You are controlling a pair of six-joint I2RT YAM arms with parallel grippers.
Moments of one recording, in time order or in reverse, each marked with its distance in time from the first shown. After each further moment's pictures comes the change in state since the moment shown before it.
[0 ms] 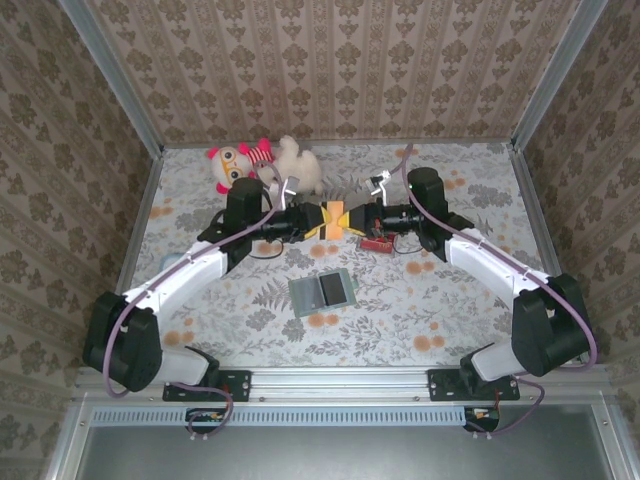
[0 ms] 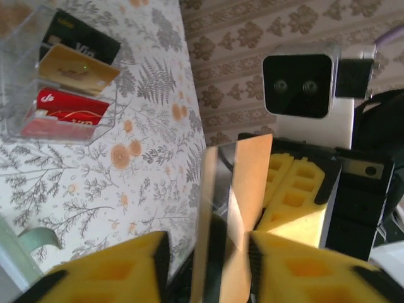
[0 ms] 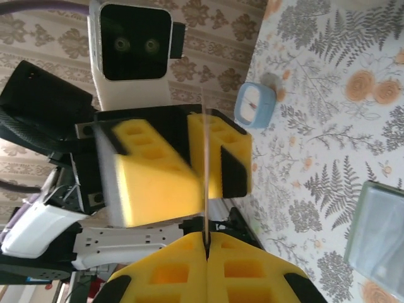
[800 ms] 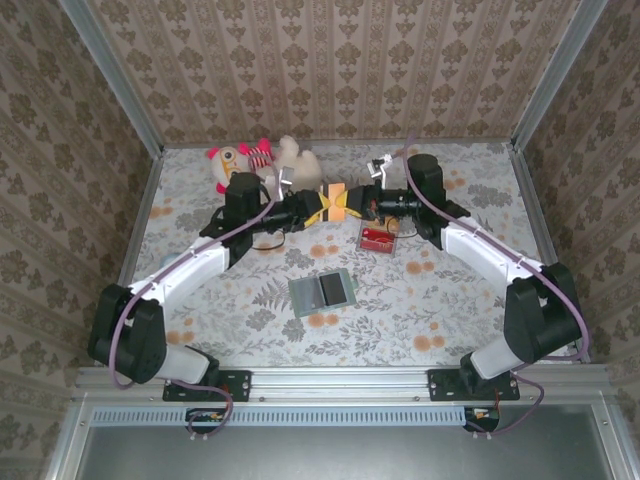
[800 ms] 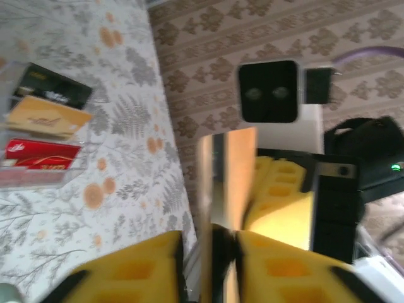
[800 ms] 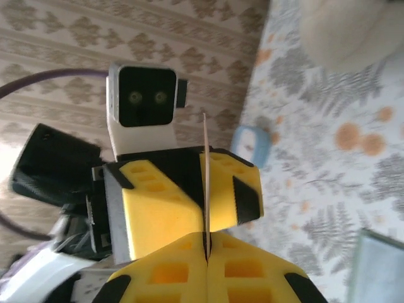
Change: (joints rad) left arm 0.031 0.026 0.014 0.032 -0.105 -0.044; right arm -0.018 0.072 0.126 -0.035 0.121 -0.008
